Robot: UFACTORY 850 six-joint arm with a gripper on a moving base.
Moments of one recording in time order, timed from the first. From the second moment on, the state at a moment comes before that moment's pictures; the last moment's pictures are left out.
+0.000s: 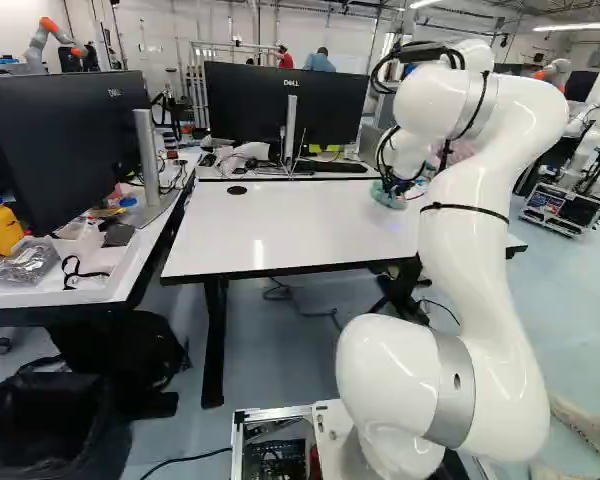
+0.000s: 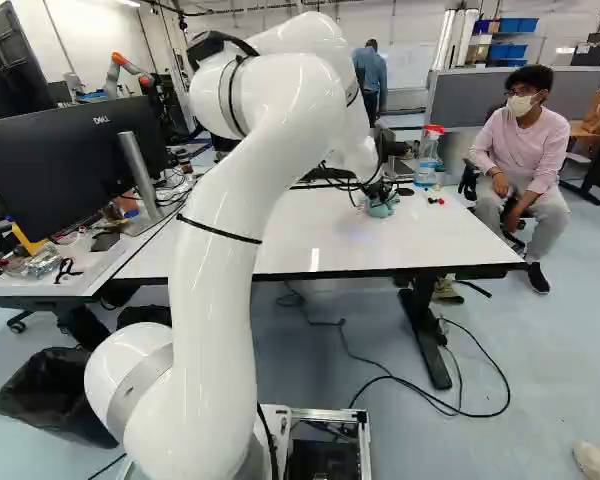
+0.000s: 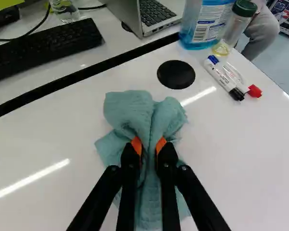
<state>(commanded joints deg) -24.8 -40.8 -85.3 0.3 -1.1 0.0</state>
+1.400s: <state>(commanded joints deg) -20.7 -46.7 -94.8 0.3 -1.1 0.0</state>
